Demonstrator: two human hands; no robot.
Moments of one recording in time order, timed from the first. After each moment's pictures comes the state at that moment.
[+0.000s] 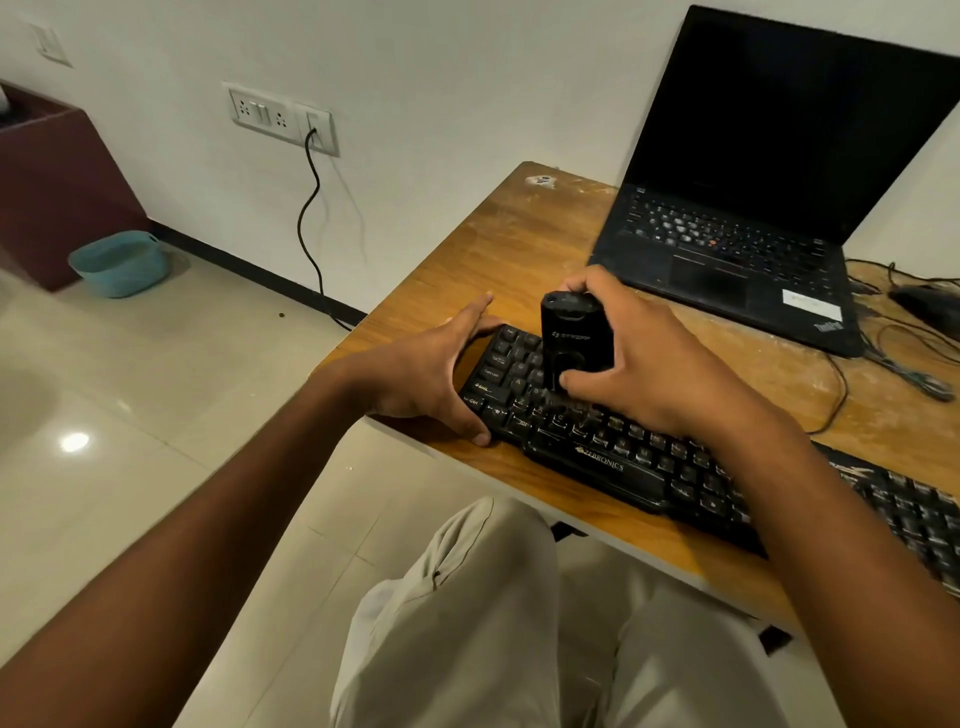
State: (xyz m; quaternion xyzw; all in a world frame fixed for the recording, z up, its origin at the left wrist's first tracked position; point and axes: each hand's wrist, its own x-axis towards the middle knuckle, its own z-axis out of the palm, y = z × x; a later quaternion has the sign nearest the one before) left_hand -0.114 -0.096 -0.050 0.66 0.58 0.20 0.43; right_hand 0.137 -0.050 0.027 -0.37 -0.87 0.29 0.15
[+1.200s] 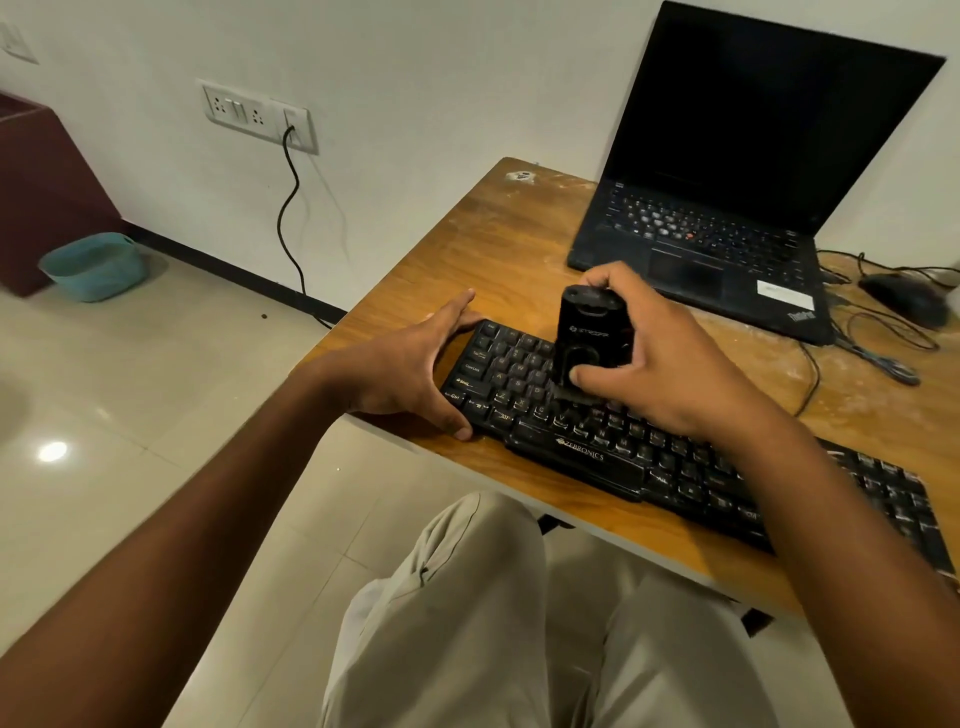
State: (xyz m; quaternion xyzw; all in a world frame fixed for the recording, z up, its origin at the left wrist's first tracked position) left_hand -0.114 -0.094 -0.052 0.66 0.58 0.19 0.43; right_hand 0.164 -0.054 0.029 -0.39 -0.84 0.33 0.19
